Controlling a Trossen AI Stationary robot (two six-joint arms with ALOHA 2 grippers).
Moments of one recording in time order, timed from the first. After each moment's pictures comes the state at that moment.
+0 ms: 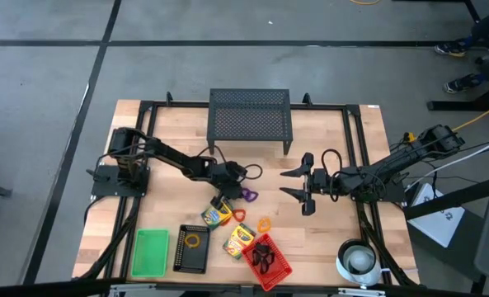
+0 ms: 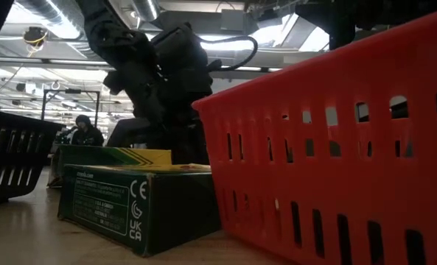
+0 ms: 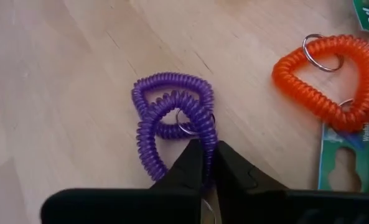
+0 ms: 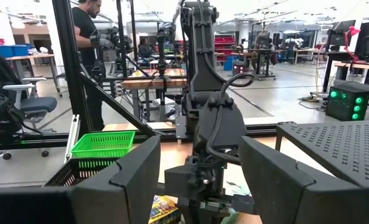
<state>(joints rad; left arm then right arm) 0.01 1.84 0.88 0.13 0.19 0.63 0.41 1.14 0.37 0.85 0.44 0.01</state>
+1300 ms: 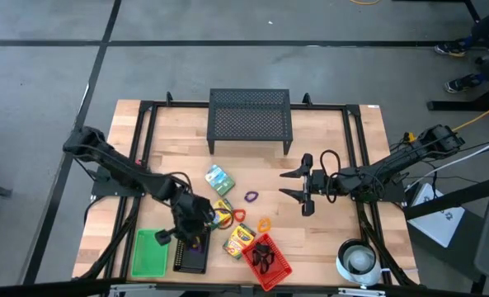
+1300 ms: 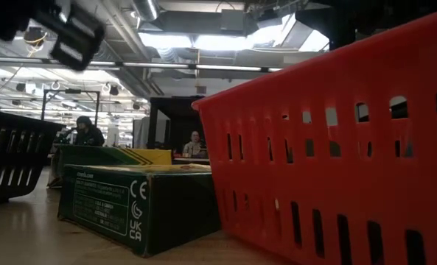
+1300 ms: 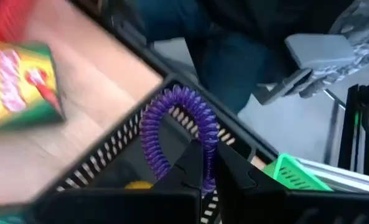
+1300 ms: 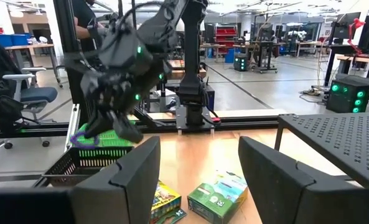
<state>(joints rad) -0.41 1.45 0.88 -0.34 0.66 0.20 0.41 1.14 0.37 0.80 0.43 0.02</state>
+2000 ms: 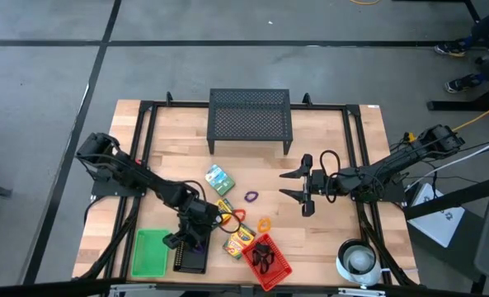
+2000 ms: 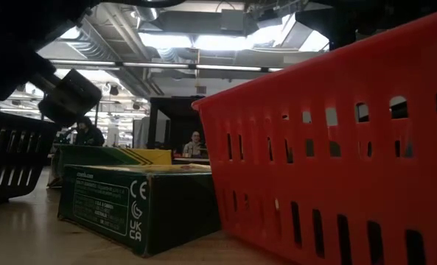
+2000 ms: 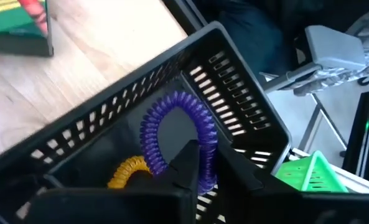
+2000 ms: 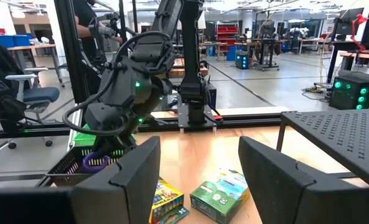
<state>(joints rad) -0.41 1.60 0.88 -0.33 0.67 0.09 0.41 1.14 0.37 0.80 0.43 0.03</state>
